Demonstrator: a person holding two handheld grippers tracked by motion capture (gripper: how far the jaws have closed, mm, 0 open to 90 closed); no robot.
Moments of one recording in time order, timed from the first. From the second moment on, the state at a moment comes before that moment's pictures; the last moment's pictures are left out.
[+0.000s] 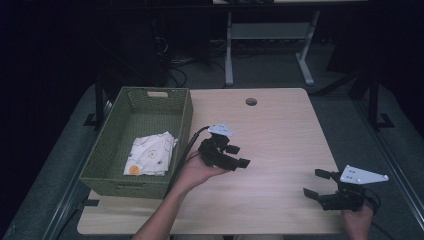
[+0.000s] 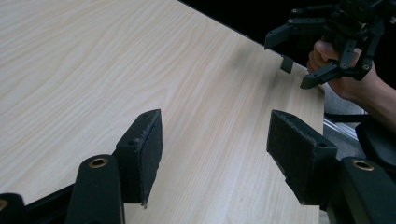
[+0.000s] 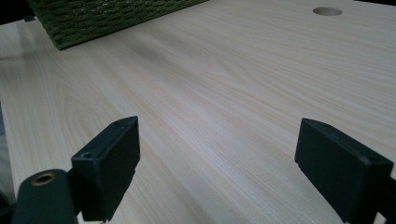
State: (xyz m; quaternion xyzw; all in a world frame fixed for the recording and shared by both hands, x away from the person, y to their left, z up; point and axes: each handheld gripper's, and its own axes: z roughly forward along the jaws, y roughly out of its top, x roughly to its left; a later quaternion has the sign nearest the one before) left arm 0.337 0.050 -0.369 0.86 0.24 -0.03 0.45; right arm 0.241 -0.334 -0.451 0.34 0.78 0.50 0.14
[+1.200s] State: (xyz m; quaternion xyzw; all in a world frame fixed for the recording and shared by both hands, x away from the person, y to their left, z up) left arm 0.276 0.049 -0.422 0.88 0.22 0.05 0.41; right arm 0.237 -0.328 -0.454 0.34 0.79 0.49 0.13
